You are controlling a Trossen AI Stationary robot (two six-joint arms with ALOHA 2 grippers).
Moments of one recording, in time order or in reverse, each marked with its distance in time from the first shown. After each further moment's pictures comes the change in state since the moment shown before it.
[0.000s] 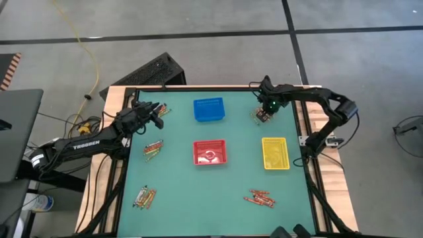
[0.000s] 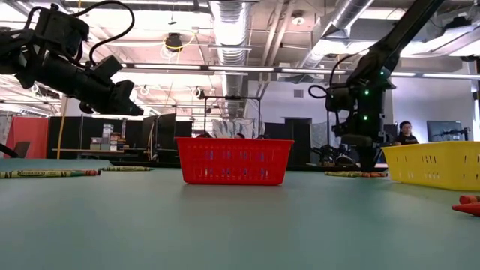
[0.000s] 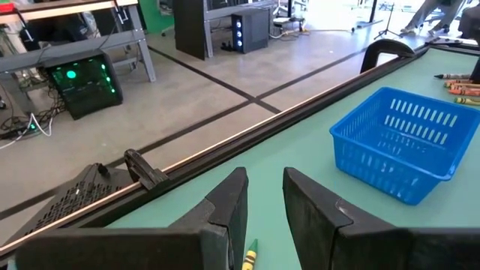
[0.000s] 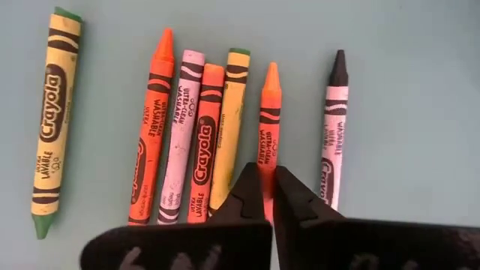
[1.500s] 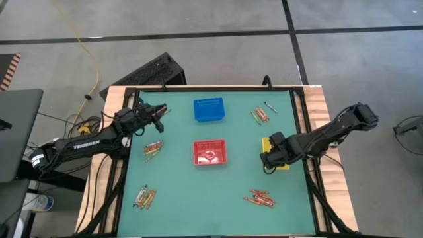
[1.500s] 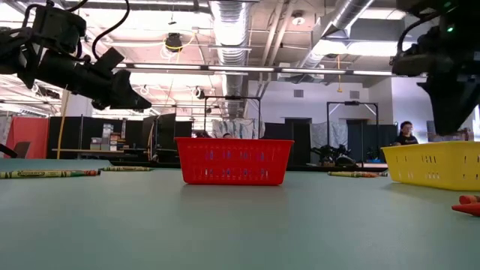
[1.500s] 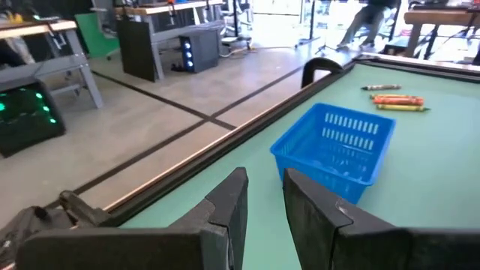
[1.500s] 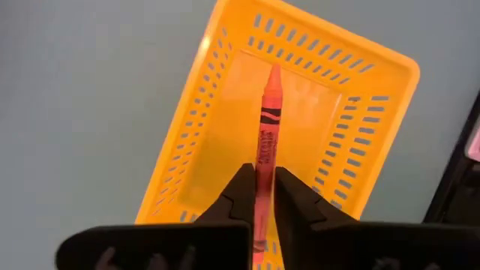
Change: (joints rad) left arm 0.000 0.000 0.000 0.066 0.195 0.018; right arm 1.197 -0.329 0.002 -0.572 0.157 1.598
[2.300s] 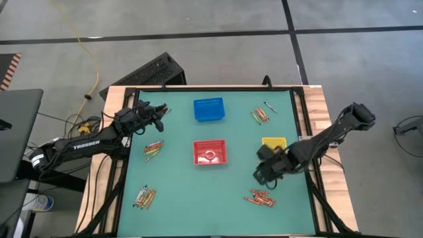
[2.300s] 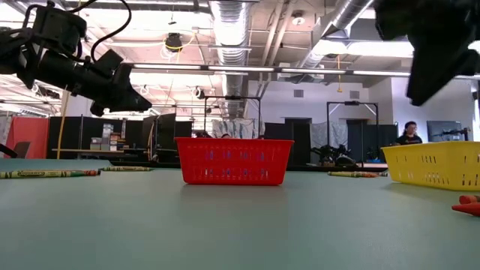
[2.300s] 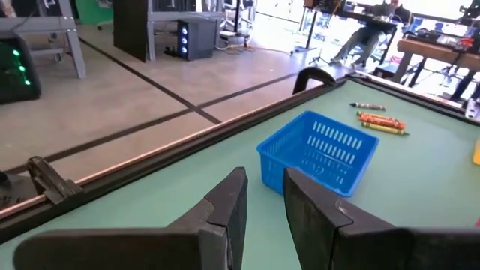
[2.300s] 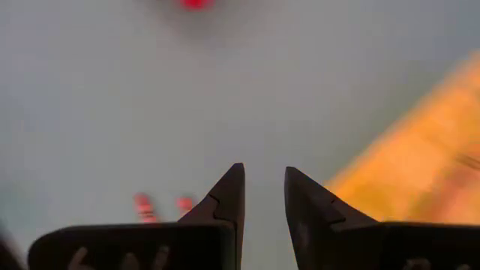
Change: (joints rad) left arm 0.000 0.000 0.000 -0.012 0.019 -0.171; right arm 0.156 0.052 0.090 0.411 0.020 -0.354
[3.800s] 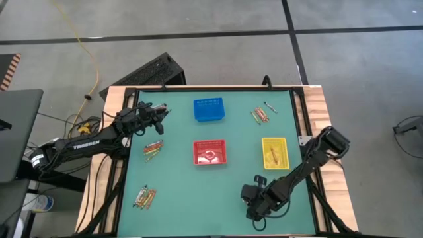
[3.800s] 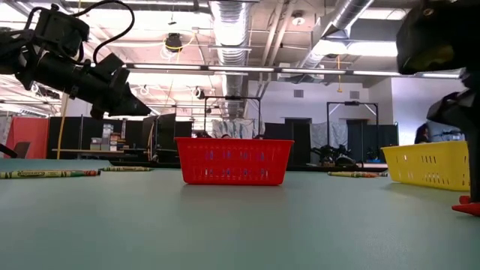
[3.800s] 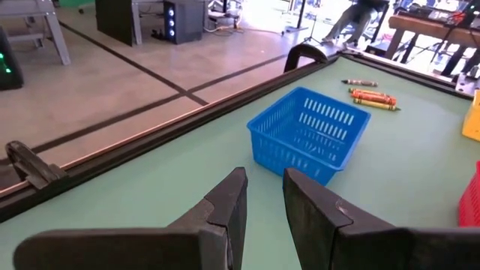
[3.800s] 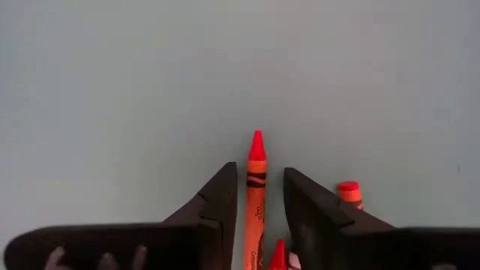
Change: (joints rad) left arm 0.000 0.000 0.000 -0.058 0.039 0.011; right arm 0.213 0.550 0.143 0.278 -0.044 -0.202
